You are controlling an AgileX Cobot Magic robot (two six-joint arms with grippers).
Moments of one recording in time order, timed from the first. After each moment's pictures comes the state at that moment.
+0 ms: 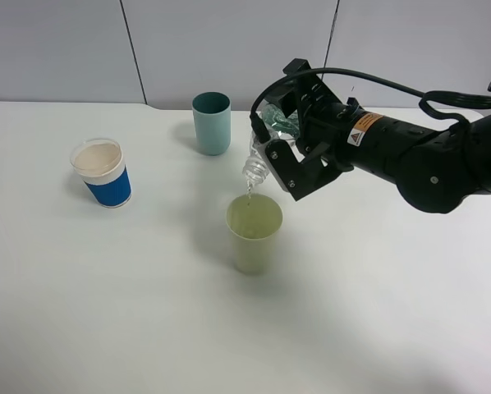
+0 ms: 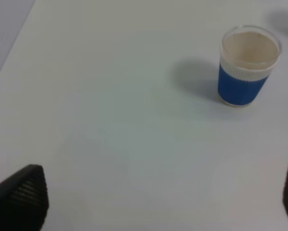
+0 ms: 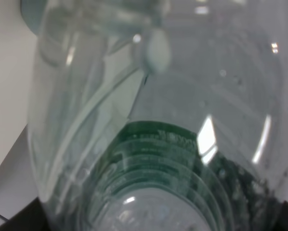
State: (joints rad) left arm 0.09 0.00 -0.52 0.01 1.04 0.03; right arm 0.59 1.67 -0.65 0.04 -0.71 -2.06
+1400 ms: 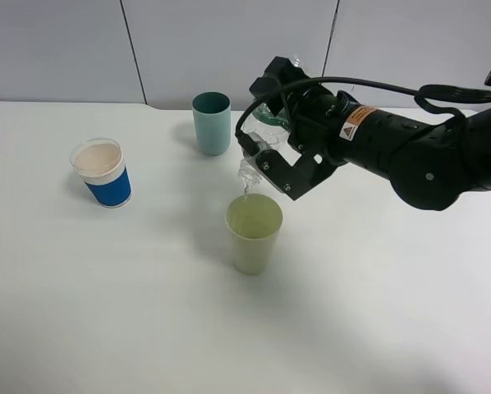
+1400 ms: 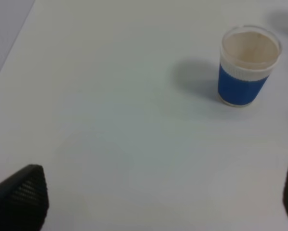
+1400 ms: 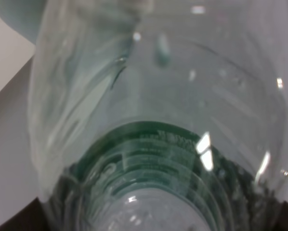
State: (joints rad) left arm 0.09 0.00 -0.52 0.01 1.04 0.03; right arm 0.63 1.66 -0.67 0.04 -0.71 -2.24
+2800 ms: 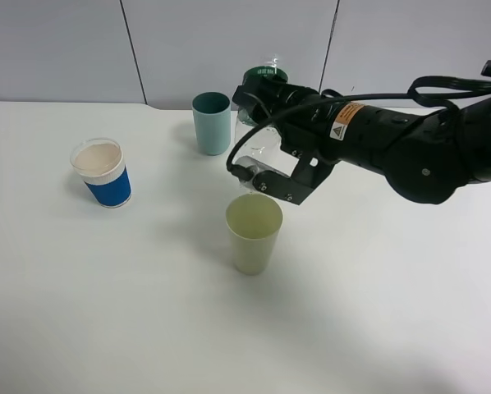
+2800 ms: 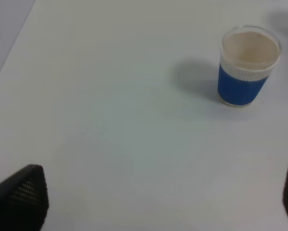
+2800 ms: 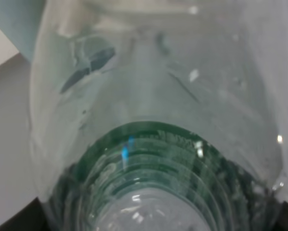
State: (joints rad) left arm 0.09 0.00 -0.52 0.01 1.04 0.03; right arm 0.64 1.66 -0.70 -0.05 -0.64 -2.34
